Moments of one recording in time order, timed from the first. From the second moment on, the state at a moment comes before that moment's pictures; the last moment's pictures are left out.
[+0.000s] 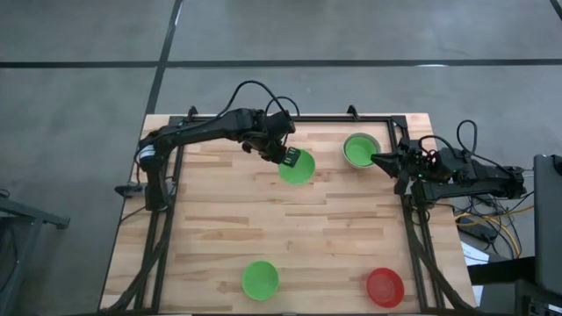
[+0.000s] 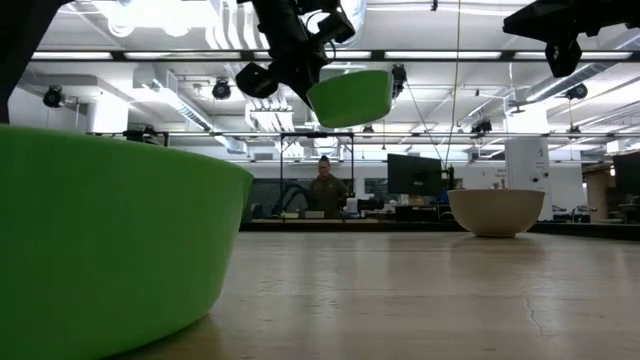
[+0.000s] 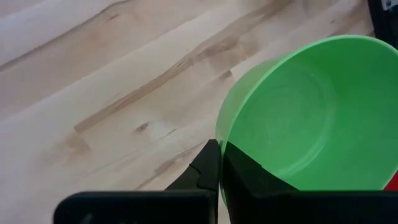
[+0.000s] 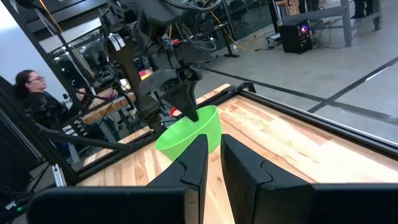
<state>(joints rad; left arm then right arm) 0.25 1.84 1.85 -1.10 0.09 -0.86 0.04 0.24 0.51 -0.34 0.34 0.45</state>
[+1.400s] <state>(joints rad) 0.27 1.83 1.85 -1.14 0.09 -0.69 0.04 0.24 0.51 -0.34 0.34 0.45</state>
